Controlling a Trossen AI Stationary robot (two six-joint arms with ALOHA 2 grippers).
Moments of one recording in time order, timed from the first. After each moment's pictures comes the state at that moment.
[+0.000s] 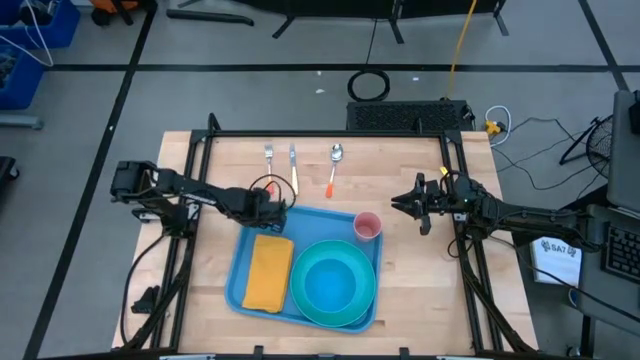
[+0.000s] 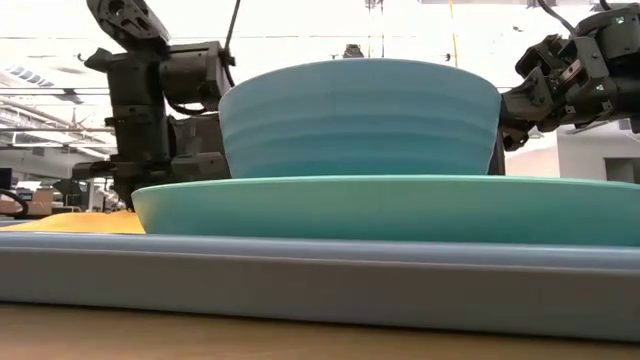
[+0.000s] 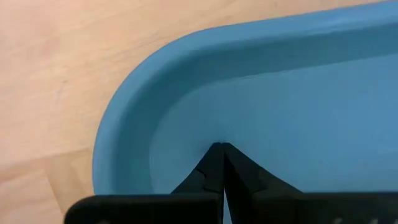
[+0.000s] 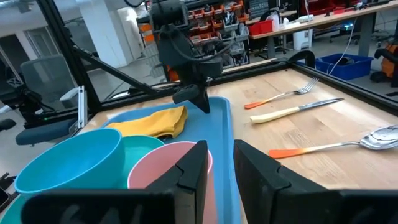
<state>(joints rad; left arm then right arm) 0.01 1.60 0.75 -0.69 -0.20 -1.27 -0.33 0.42 0.02 0.34 -0.30 0.19</state>
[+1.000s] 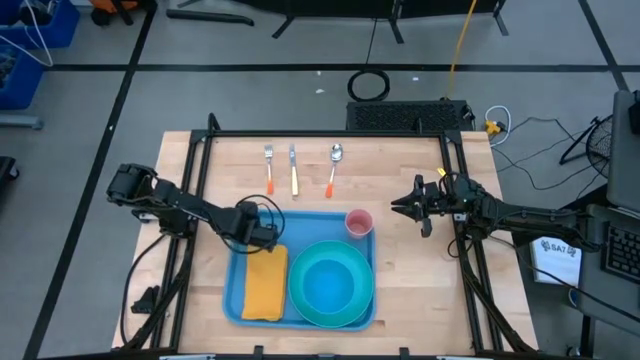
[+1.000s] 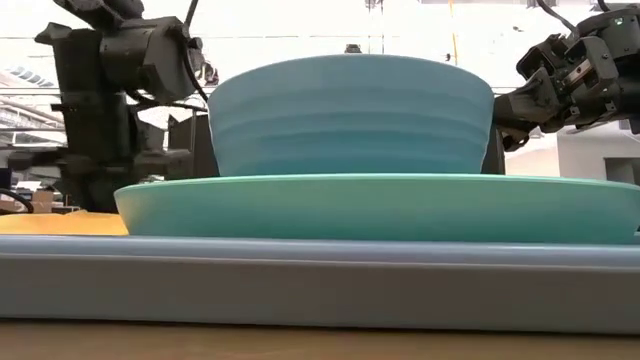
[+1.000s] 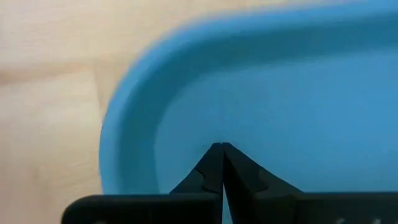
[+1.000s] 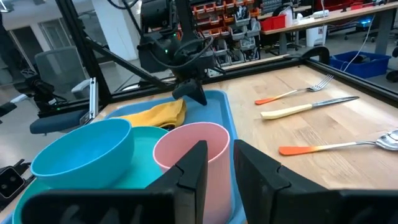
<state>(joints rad) -0.23 1.55 0.76 -0.81 -0.27 -1.65 -0.33 0.42 0.02 0.32 -0.35 0.17</state>
